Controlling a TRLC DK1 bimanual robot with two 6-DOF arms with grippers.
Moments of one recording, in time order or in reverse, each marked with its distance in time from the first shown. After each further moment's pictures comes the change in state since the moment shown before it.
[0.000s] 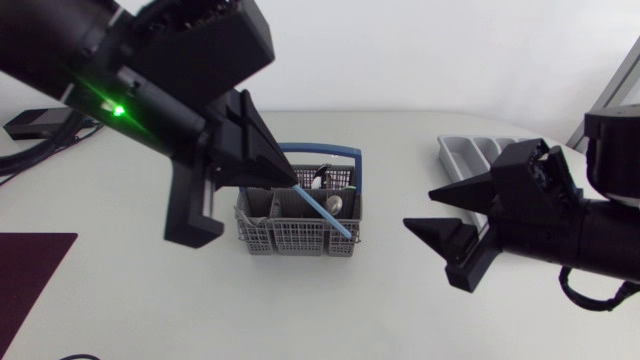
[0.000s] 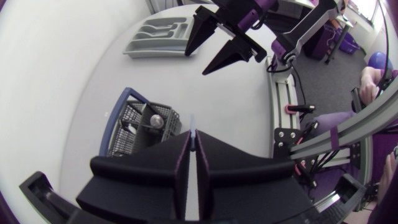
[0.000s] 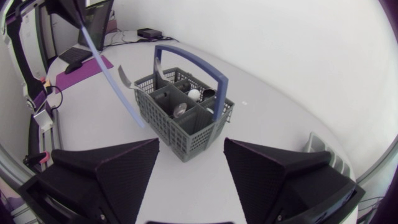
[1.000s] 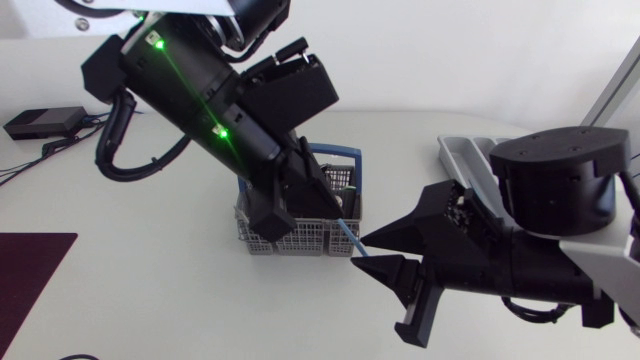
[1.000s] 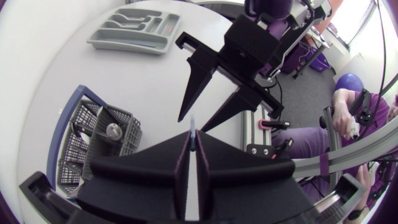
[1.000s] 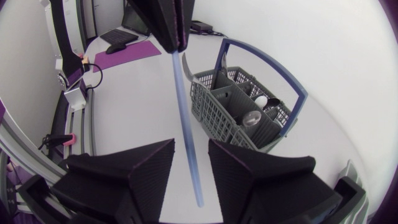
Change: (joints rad) left arm 0.027 0.184 0.016 0.018 0.238 -0.059; right arm 0.262 0.135 -0.023 0.103 -0.018 0.008
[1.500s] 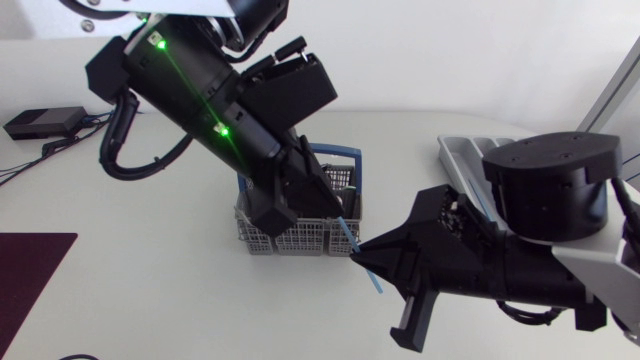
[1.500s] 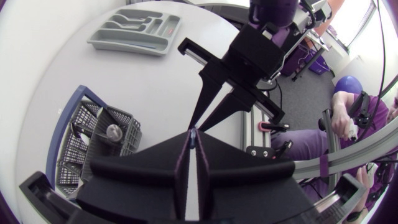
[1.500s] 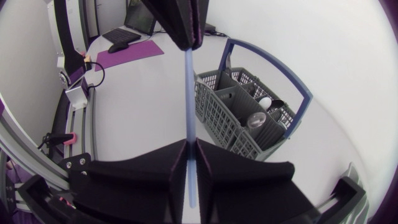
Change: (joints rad) left arm 0.013 0.005 0.000 0.008 0.015 0.000; right arm 0.013 0.010 -0.011 0.019 0.003 -0.002
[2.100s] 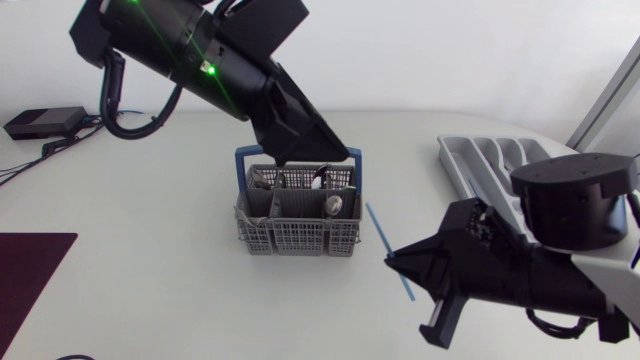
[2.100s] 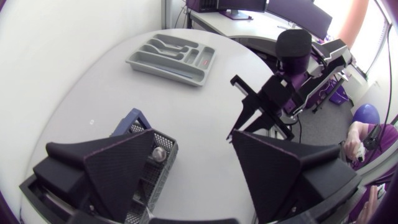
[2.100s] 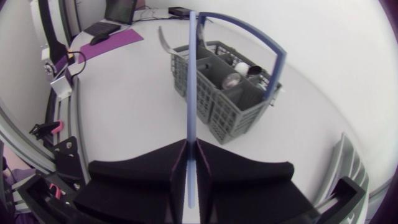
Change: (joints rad) left arm 0.111 -0.002 0.064 0.154 -0.001 -0.097; right arm -0.150 -0.094 -0.076 -0.095 0.007 -0.028
